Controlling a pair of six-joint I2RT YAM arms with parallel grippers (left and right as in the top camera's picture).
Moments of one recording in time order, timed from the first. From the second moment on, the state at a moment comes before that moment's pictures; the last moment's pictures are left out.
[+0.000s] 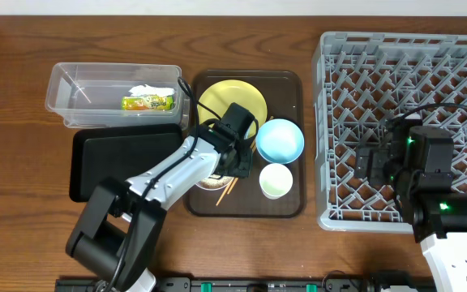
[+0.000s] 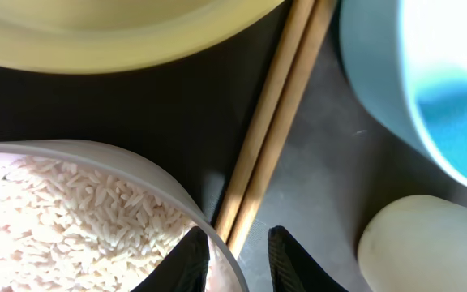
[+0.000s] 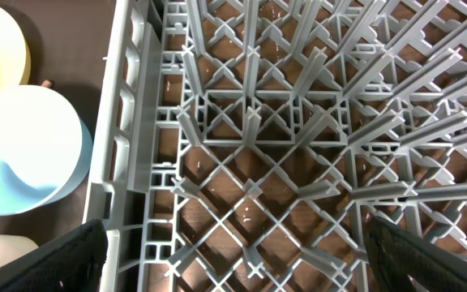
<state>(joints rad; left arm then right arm) -0.57 1.77 1.07 -0.63 0.12 -0.43 0.02 0.96 0.81 -0.69 0.02 0.05</state>
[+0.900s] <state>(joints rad) -0.39 1.47 1.08 -0.78 0.20 -0.41 0.02 0.96 0.81 -0.69 0.02 0.05</state>
